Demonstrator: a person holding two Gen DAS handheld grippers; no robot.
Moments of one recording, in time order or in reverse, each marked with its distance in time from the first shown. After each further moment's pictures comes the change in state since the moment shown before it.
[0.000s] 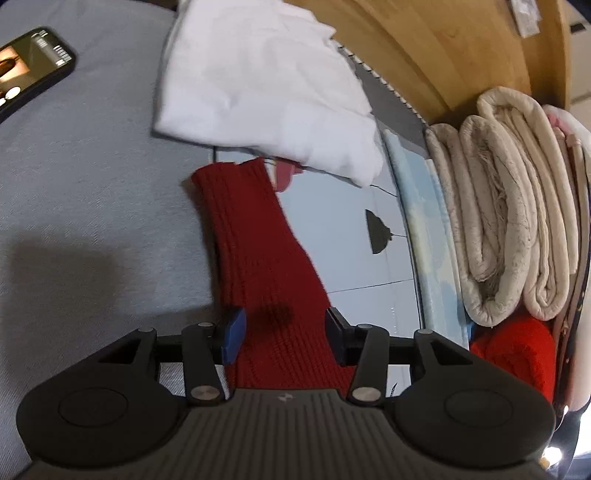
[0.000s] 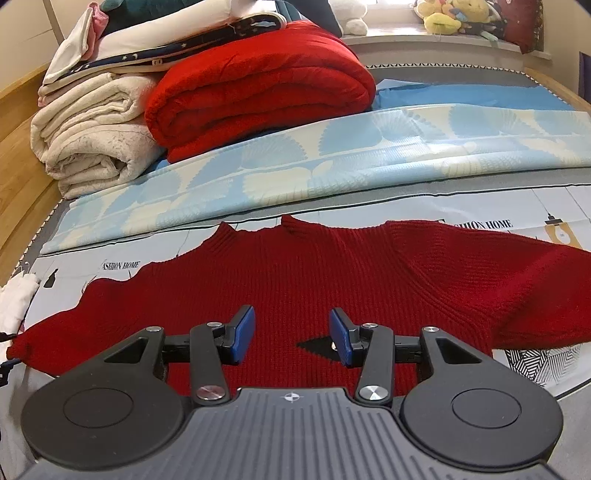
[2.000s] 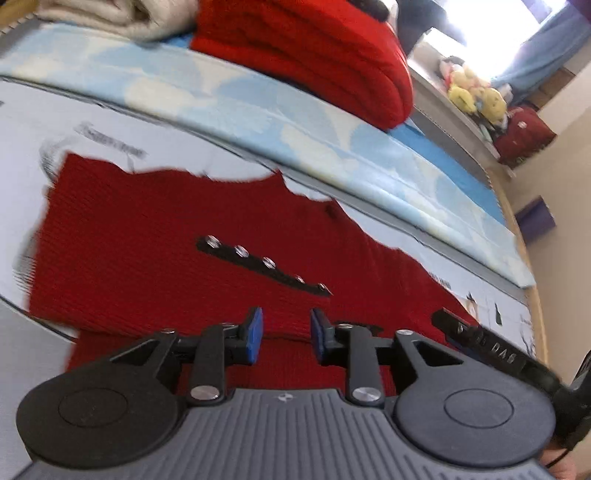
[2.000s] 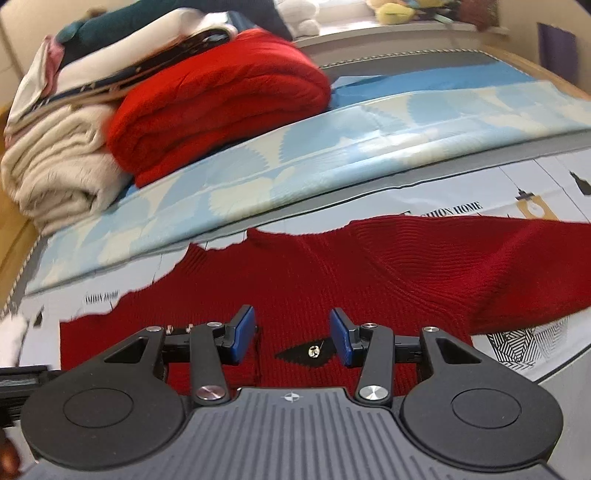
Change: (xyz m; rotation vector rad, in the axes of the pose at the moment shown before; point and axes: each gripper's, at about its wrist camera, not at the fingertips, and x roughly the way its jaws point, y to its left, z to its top) left arm -0.115 -0.194 -0.345 1.023 0.457 -0.232; right arm -0.003 -0.021 0.006 0.148 -0.029 -0.056
